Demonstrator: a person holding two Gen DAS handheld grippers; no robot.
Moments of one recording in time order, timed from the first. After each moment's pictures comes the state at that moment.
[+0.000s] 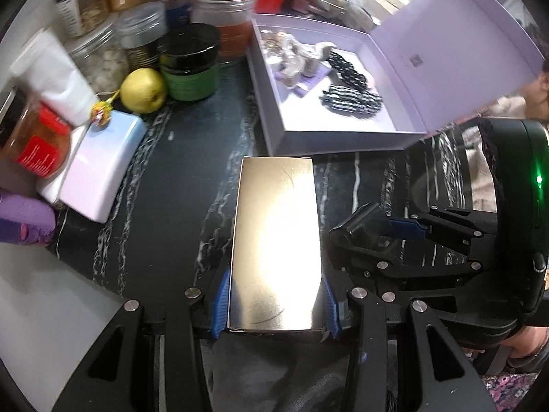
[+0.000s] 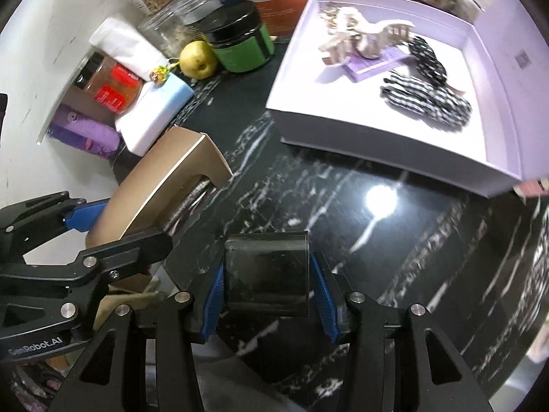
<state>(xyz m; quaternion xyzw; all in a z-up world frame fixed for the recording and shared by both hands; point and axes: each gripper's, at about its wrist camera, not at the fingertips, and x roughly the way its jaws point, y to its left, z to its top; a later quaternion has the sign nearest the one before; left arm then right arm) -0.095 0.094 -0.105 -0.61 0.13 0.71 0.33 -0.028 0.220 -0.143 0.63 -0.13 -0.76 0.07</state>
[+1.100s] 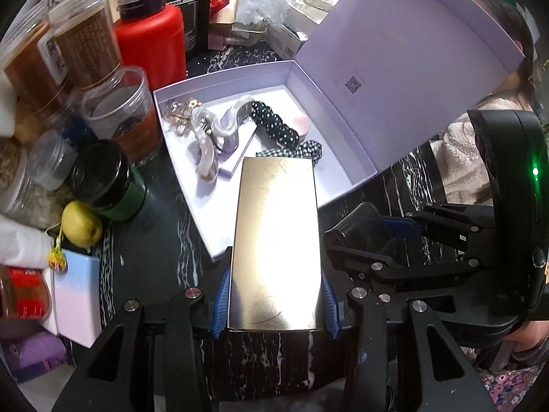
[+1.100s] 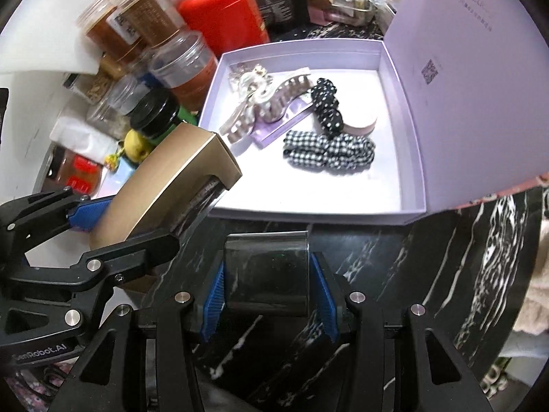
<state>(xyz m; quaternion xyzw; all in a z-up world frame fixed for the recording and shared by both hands) -0.134 0.192 -0.078 -0.56 0.19 0.68 0.44 -0.056 0.302 -0.103 0.59 -0.17 -0.79 -0.02</state>
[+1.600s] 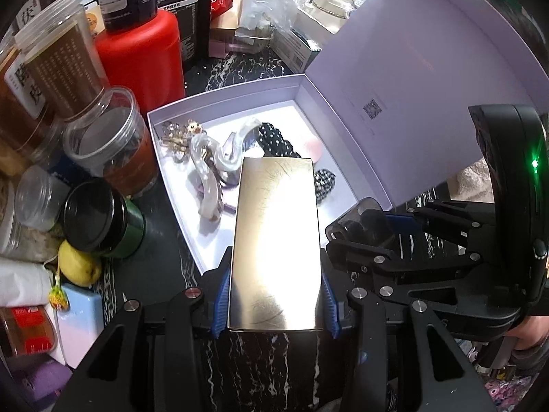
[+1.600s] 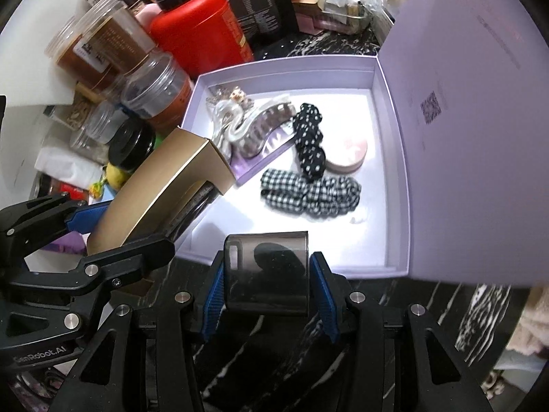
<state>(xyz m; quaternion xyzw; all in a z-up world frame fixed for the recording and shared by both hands) -0.163 0.222 -0.087 -0.56 0.19 0.68 0.43 -0.097 0.333 -0.109 0.60 -0.17 -0.78 -0.02</state>
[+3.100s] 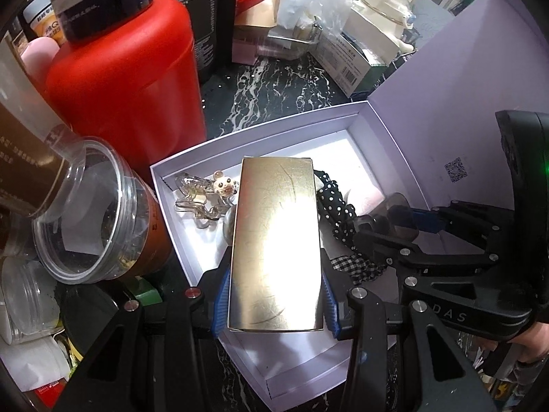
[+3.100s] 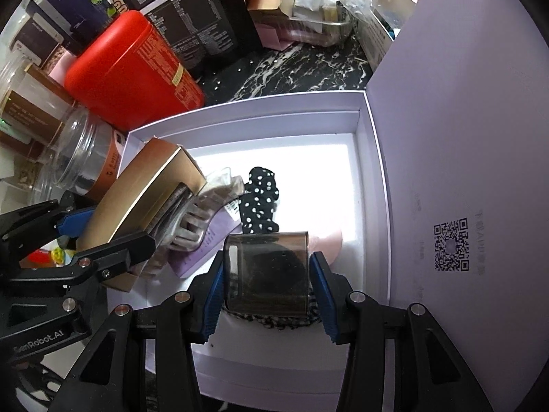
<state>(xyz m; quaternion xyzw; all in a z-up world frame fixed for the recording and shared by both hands) -0.242 0.284 -0.130 -0.57 0.20 0.69 0.40 -0.173 0.391 -0.150 0.59 -0.18 -0.78 -0.05</state>
